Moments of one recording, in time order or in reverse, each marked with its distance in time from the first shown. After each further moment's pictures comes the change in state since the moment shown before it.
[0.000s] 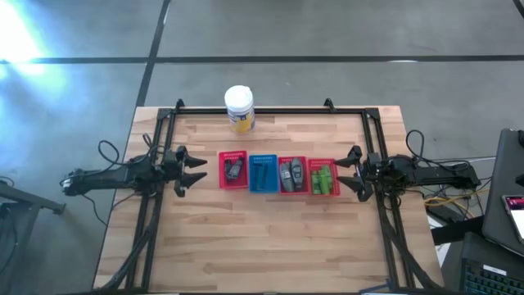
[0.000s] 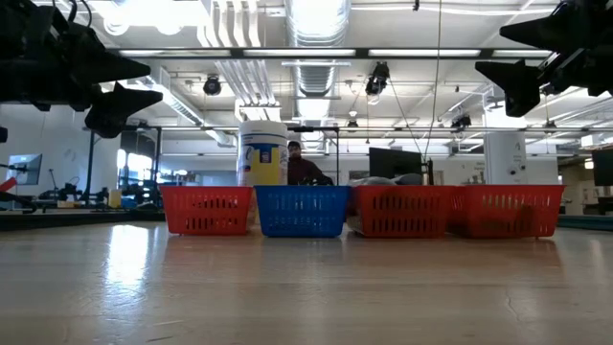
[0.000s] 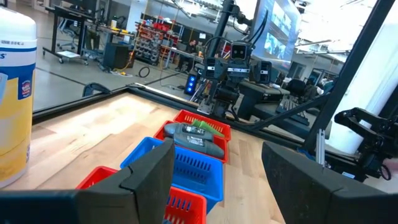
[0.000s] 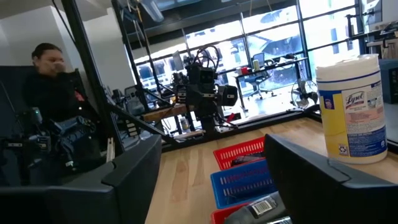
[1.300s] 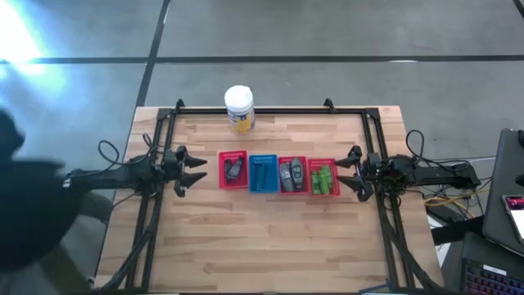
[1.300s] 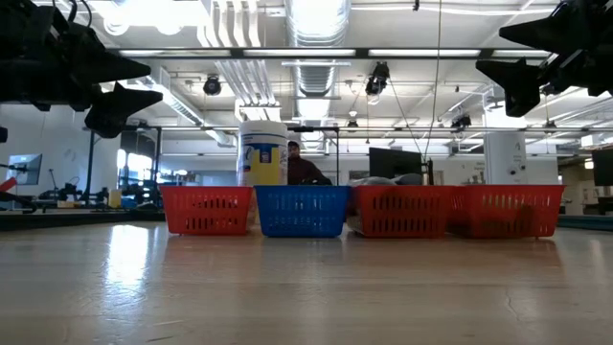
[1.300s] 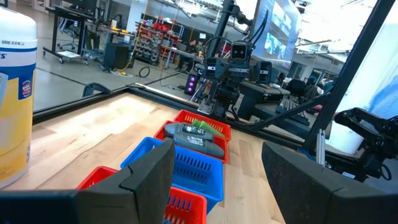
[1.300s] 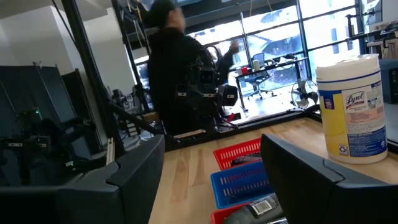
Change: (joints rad) left arm 0.000 0.000 0.000 0.000 -0.001 0.001; right arm 0.000 0.000 0.000 0.000 -0.002 0.000
